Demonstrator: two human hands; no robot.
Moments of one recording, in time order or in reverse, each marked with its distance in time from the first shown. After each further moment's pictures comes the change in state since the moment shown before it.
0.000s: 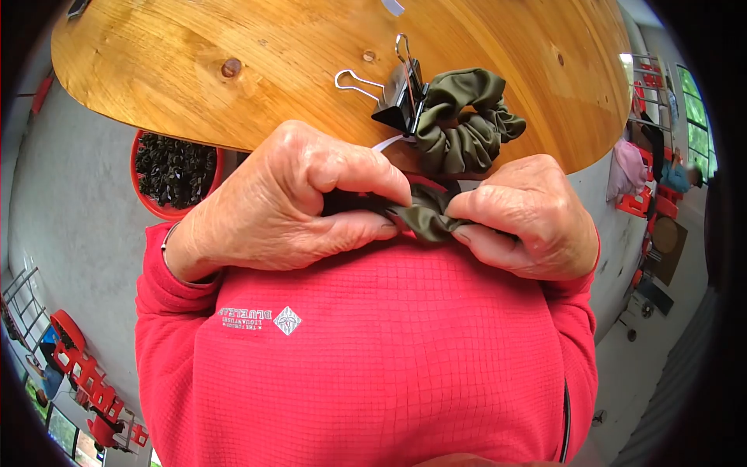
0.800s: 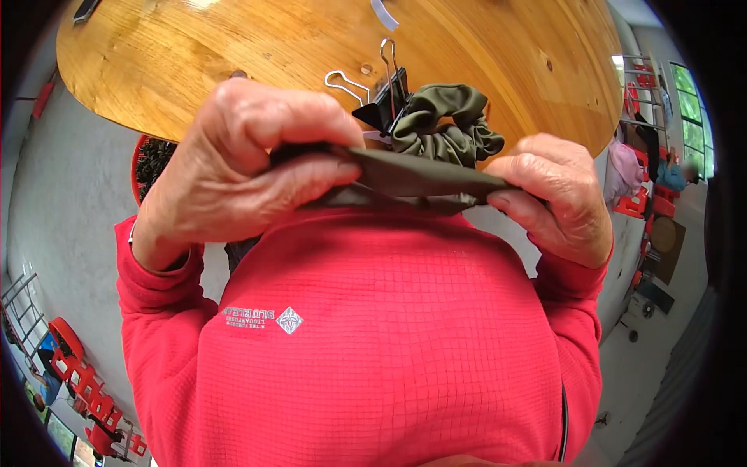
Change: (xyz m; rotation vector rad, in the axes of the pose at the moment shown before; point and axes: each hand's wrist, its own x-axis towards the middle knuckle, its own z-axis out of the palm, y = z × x) left_hand -0.011 0.019 -0.039 0.207 0.105 0.069; right_hand 0.002 -0.012 -0.021 -0.151 0.061 0.042
